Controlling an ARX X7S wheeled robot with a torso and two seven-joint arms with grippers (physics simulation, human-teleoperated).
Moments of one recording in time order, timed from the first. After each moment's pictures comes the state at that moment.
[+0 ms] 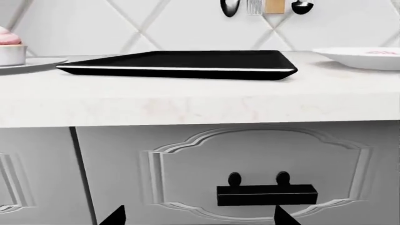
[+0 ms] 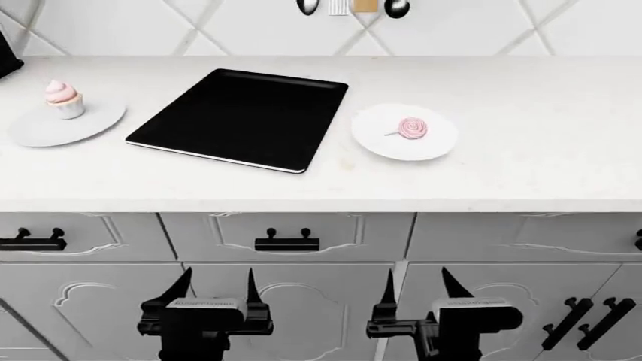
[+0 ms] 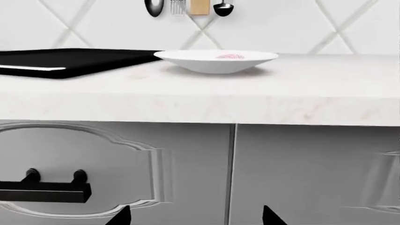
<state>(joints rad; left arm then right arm) 0.00 -0.08 0.10 0.01 -0.06 0.01 -0.10 0.00 0.08 -0.10 0.00 0.07 -0.02 0.08</state>
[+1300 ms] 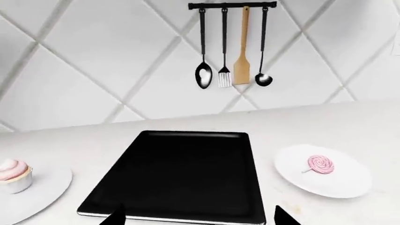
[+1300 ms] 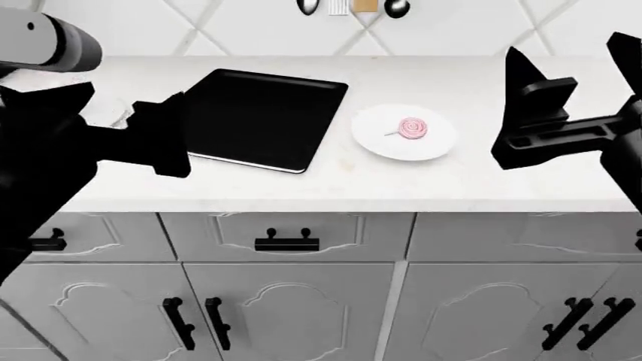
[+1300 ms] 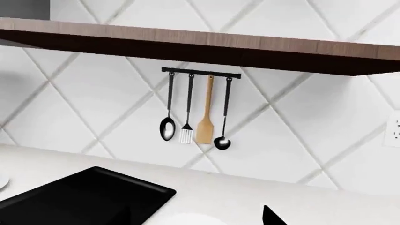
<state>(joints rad) -1.08 -0.63 -0.08 0.47 -1.91 -1.39 -1.15 1.07 0.67 0.24 -0.66 1.81 1.39 1.03</state>
